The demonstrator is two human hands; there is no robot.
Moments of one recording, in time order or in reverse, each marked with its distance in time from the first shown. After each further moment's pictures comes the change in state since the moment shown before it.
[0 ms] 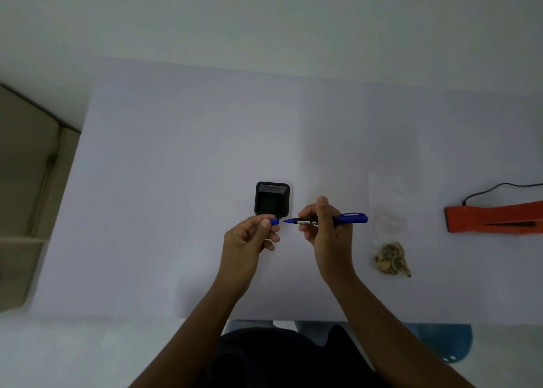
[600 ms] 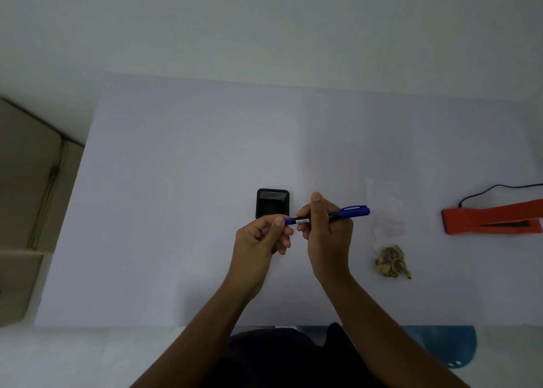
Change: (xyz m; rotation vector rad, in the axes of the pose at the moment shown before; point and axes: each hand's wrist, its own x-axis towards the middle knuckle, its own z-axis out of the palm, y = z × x) left_hand -0.010 0.035 0.014 -0.079 -0.109 -0.001; right_hand -0.006 -0.022 0.019 -0.047 0.110 -0.102
